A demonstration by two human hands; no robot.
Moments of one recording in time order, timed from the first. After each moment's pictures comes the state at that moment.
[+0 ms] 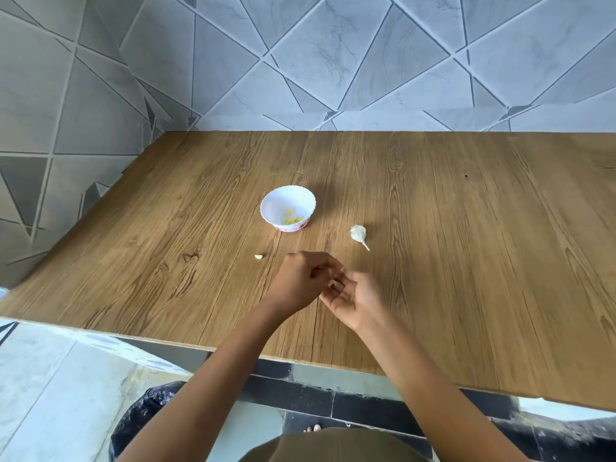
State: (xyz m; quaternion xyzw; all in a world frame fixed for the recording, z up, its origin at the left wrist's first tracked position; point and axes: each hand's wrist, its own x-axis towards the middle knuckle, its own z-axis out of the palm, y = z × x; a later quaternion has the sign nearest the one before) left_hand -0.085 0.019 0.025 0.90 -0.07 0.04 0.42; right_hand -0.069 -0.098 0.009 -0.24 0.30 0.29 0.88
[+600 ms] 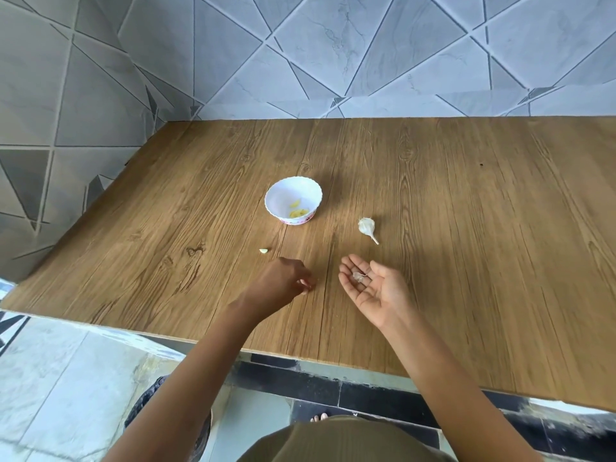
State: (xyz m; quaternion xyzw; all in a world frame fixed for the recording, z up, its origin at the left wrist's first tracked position) left_hand -0.080 0.069 -0.001 0.96 -0.18 -0.03 0.19; right_hand -0.061 -0.118 -0.003 -0.25 0.28 0.27 0.89
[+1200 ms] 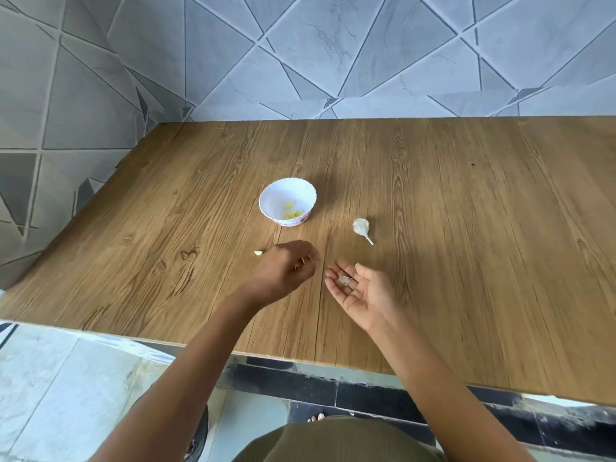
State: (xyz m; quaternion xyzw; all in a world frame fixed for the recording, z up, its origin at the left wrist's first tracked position) left_hand -0.070 0.062 0.011 0.93 -0.16 0.04 0.33; right_hand -0.066 -0.108 0.002 -0.26 0.28 0.29 0.88
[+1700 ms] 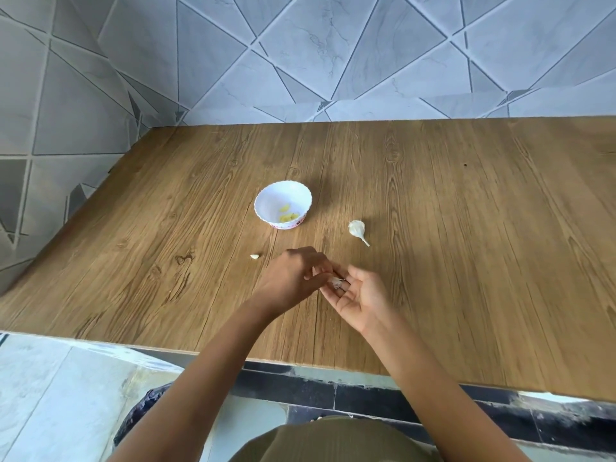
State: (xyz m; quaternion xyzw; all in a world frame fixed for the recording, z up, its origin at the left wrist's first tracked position) left_hand -0.072 0.041 0.011 0.94 -0.16 0.05 0.29; right_hand -0.067 -0.103 0.002 -0.24 0.28 0.29 0.88
